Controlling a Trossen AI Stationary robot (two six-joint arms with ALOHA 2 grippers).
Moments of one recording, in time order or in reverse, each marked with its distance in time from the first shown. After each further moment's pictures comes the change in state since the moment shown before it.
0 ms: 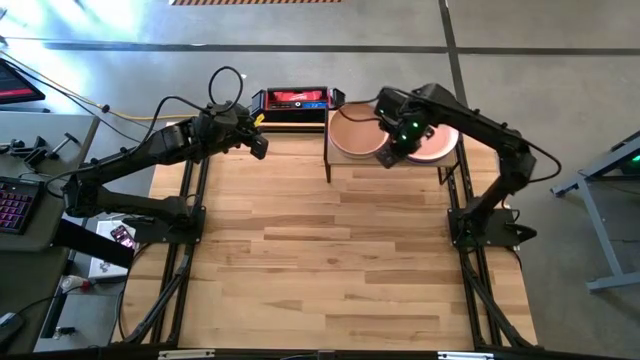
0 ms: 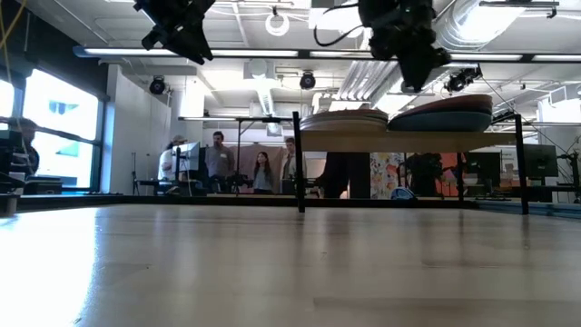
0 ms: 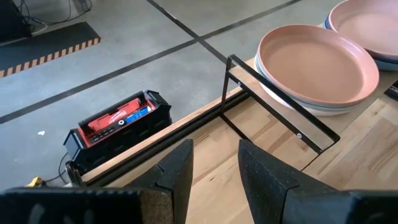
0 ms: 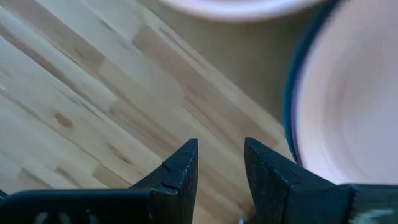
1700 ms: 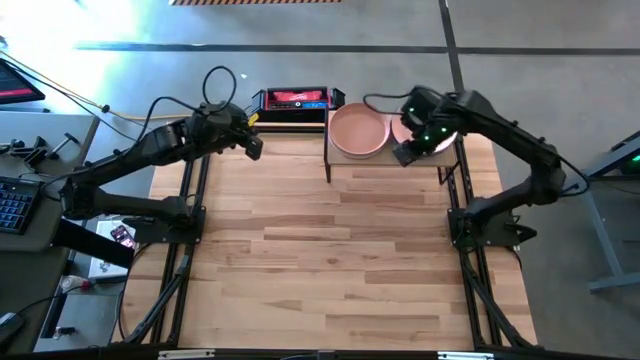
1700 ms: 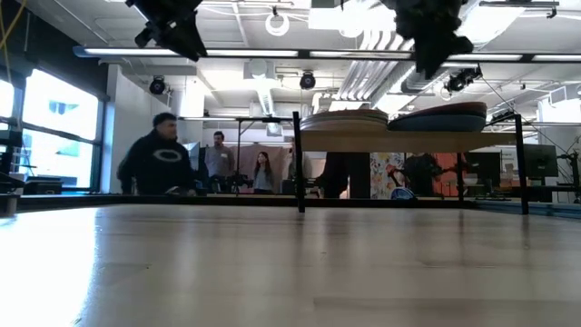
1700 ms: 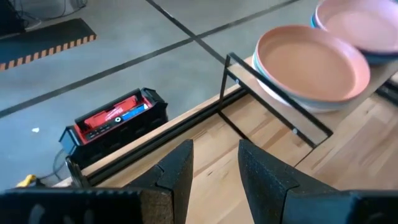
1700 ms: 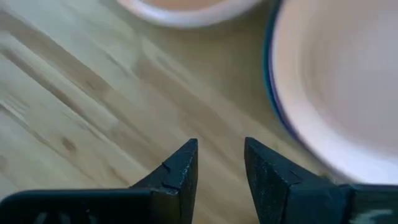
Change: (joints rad) left arm 0.009 -0.039 -0.001 -0.039 0.030 -0.006; right arm -0.038 -0.250 -0.179 0.121 0.045 0.030
